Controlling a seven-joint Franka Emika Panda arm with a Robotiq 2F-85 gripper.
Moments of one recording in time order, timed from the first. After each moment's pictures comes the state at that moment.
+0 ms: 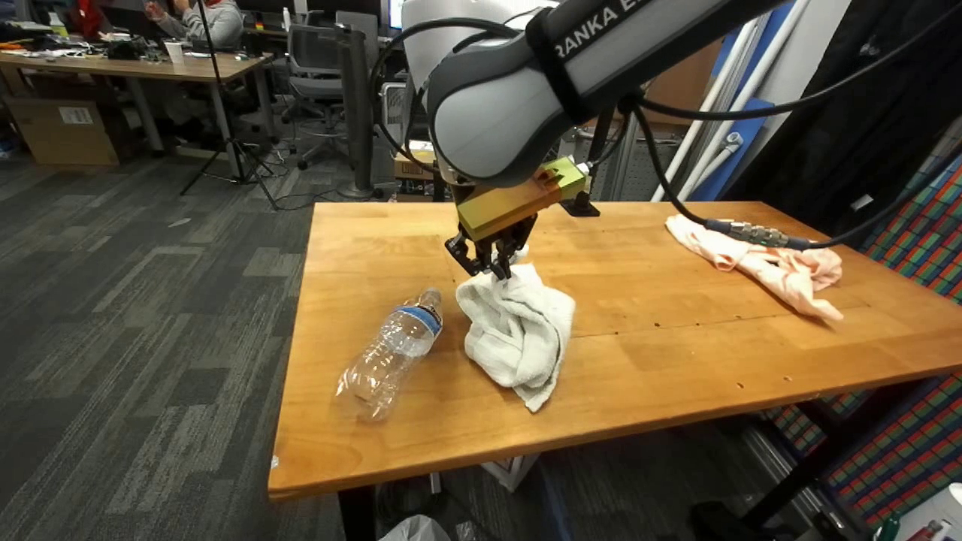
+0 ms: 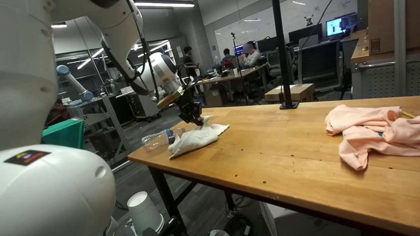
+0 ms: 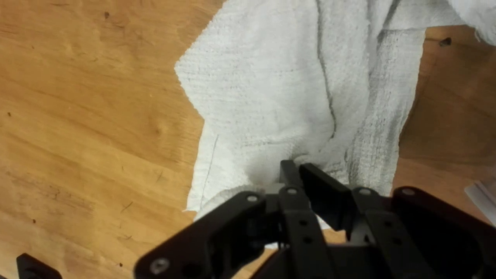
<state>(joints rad) 0.40 0.37 0.18 -1.86 -0.48 2.09 0.57</state>
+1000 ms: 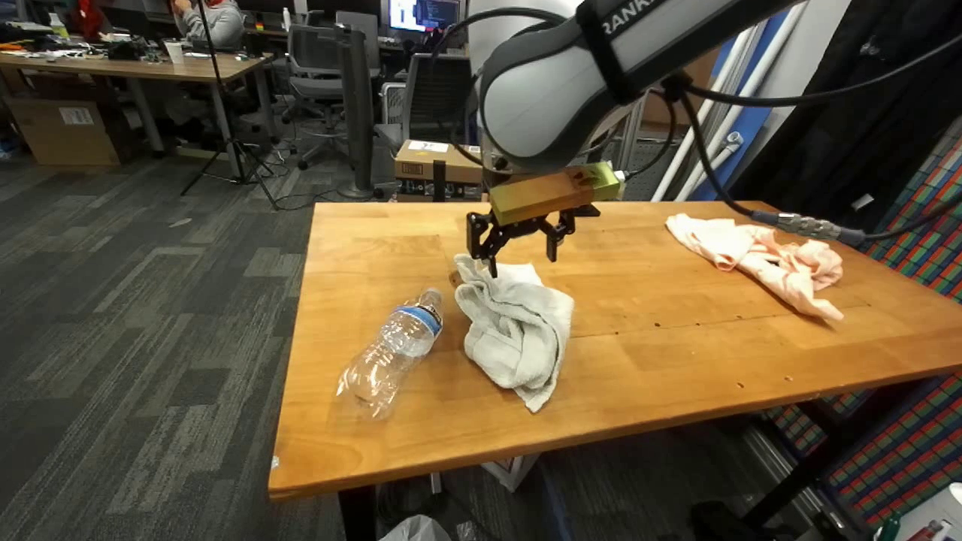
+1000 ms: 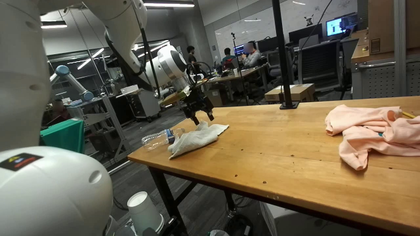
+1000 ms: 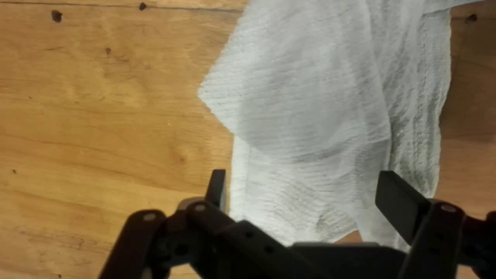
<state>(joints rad) 0.35 0.30 0.14 -1.96 -0.36 2.20 0.60</state>
